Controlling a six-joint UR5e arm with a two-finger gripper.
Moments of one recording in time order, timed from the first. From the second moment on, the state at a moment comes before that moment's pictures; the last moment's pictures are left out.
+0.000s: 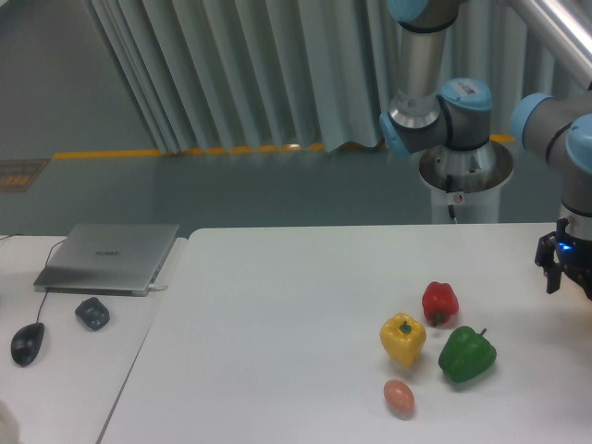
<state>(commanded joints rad) 2.55 -1.89 -1.50 -1.22 1.54 1.37</state>
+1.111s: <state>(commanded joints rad) 2.42 -1.85 -1.65 -1.19 1.56 1.26</state>
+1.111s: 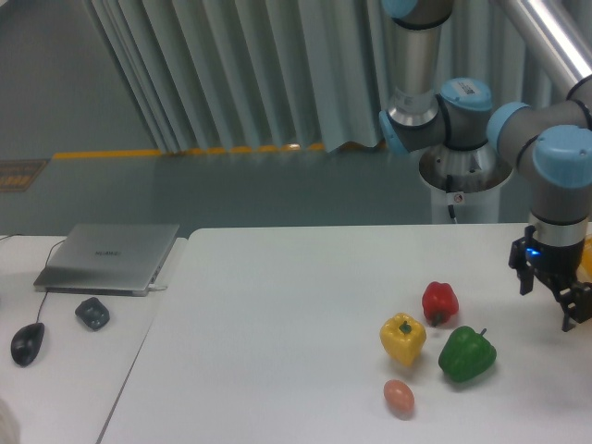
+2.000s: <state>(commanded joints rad) 2.27 -1.72 -1.81 -1.28 1.56 0.60</state>
